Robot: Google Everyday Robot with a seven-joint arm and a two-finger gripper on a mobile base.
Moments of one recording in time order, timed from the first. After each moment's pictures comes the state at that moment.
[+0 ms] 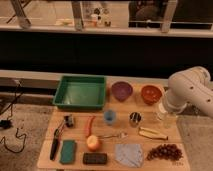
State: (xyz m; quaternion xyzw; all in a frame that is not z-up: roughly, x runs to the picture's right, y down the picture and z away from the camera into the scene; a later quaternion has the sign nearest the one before) arm 0.293 0.114 0.681 -0.28 0.02 0.03 0.96
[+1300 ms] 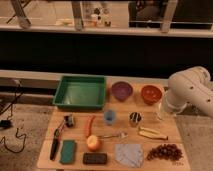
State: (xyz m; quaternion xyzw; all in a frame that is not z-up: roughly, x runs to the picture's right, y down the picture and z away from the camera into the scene) arm 0.293 0.114 0.681 -0.28 0.02 0.03 0.96
